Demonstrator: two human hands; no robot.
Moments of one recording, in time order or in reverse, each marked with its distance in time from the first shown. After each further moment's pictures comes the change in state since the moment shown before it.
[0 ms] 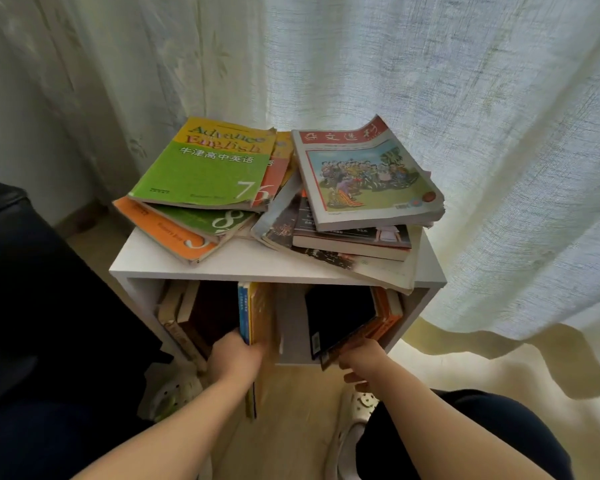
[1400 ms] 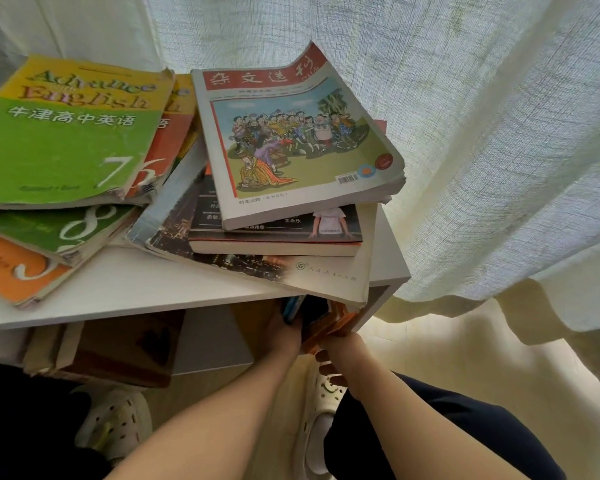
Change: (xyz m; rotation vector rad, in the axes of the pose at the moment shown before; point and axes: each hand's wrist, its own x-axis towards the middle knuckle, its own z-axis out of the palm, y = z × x) left_hand 0.026 0.091 0.140 -0.184 -0.395 -0.026; right_hand 0.059 0.023 -0.033 0.340 0.032 0.244
